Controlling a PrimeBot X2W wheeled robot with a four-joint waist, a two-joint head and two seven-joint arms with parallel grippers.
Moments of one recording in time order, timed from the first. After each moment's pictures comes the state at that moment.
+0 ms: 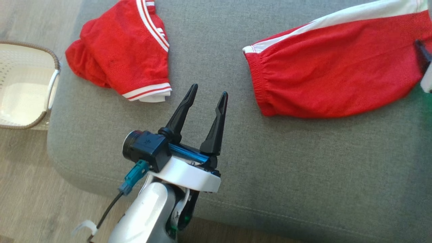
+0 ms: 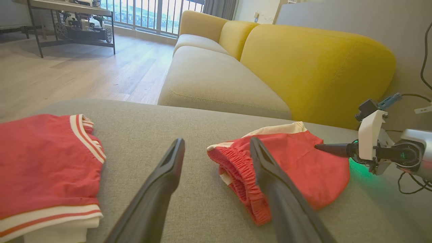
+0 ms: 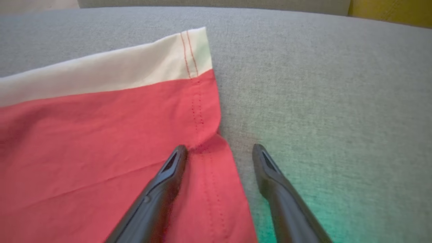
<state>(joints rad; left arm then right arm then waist) -0.27 0.04 -0.57 0.01 -0.33 0.09 -0.26 -0.89 -0.43 -0.04 0.98 0.26 0.13 0.21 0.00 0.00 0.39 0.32</state>
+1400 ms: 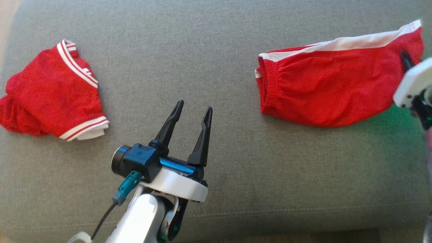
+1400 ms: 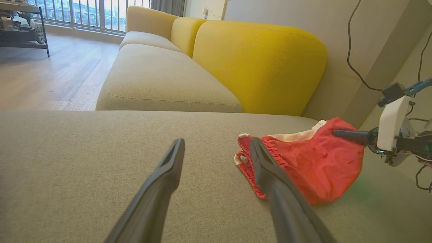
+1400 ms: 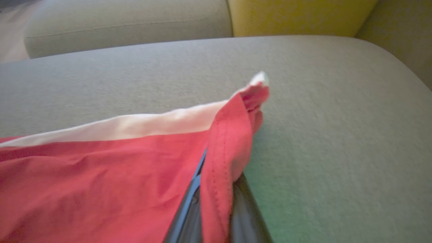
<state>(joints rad) -0.19 0.04 -0.50 0.04 -0.27 0.06 -0.26 -0.80 -0.31 -0.20 0.92 0.12 0.13 0.13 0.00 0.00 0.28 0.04</state>
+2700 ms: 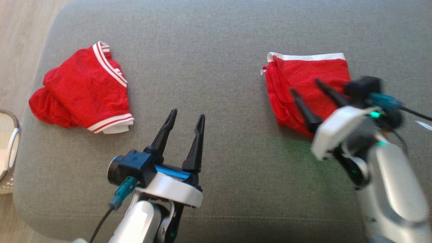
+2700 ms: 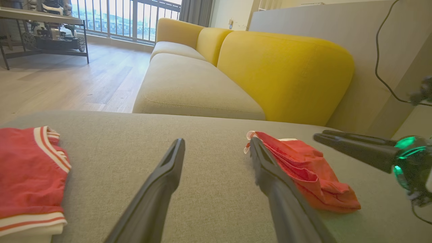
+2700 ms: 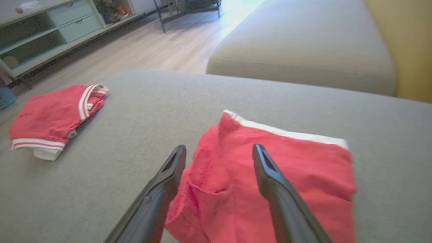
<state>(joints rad) -0.16 0.04 -0.48 0.06 -0.28 0.07 -0.26 -0.39 -0.07 0.09 0.19 0.21 0.13 0.28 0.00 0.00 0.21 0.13</state>
